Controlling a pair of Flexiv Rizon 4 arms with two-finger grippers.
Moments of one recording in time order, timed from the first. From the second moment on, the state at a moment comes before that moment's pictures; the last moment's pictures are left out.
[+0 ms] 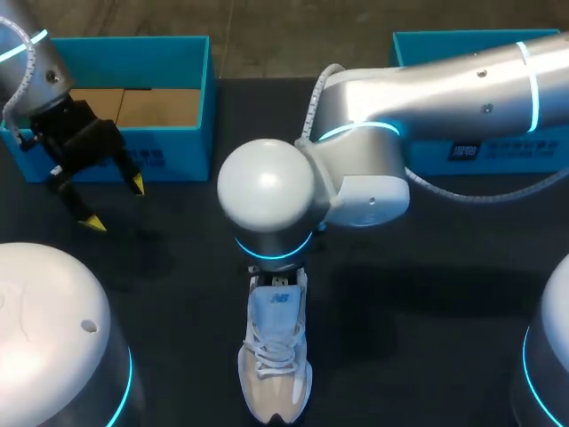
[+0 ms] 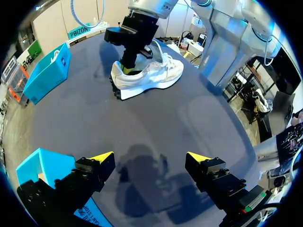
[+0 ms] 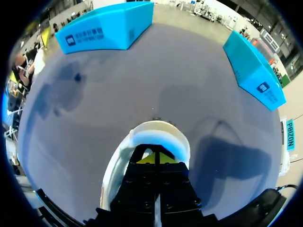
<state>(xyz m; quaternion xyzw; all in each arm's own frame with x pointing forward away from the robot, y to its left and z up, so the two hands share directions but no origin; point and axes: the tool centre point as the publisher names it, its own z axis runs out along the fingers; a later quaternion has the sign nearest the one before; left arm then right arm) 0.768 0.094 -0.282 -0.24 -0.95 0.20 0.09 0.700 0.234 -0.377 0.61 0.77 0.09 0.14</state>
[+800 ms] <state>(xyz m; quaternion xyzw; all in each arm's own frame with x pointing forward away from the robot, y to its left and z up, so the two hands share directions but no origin) 0.768 0.094 -0.282 -0.24 -0.94 0.20 0.09 0.675 0.240 -0.387 0.59 0.79 0.06 0.15</state>
